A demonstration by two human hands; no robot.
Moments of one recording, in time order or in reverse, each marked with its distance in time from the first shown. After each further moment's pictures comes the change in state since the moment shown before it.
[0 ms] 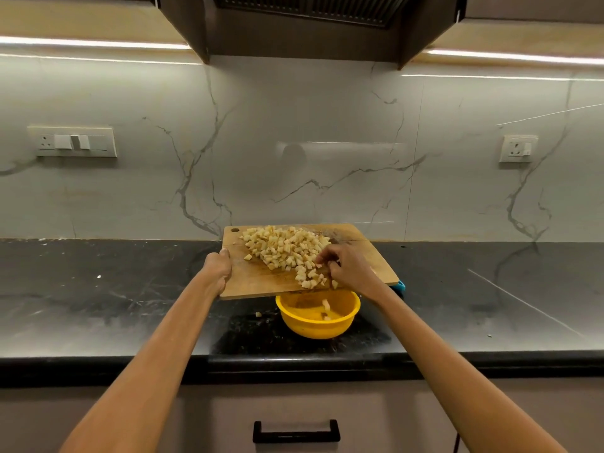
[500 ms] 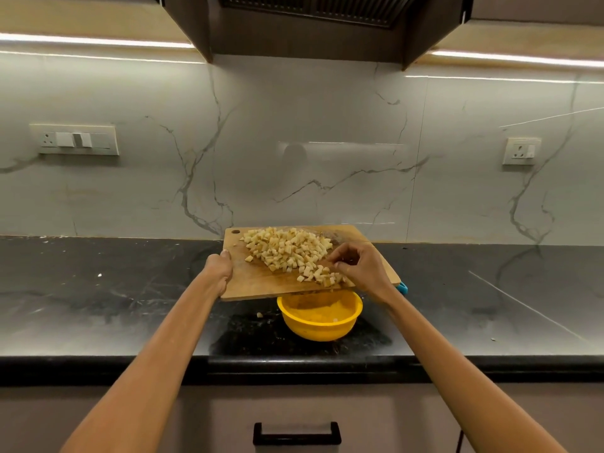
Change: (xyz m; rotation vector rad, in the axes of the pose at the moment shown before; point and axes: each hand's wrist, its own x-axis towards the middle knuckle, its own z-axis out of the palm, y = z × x) left_hand -0.002 -0.001 -0.003 -0.006 -0.022 -0.009; right_hand -0.008 0.018 -0.004 0.271 0.184 0.030
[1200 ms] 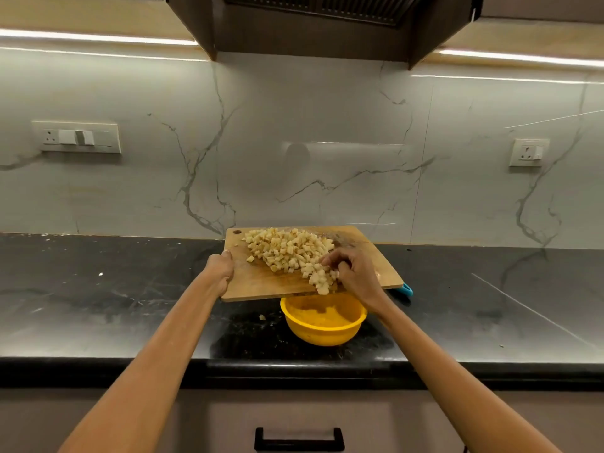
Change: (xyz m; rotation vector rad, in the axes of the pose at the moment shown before) left_hand -0.001 0.002 0.000 -0.034 -0.005 0.010; right_hand 0.003 0.004 0.023 0.009 0.016 -0.017
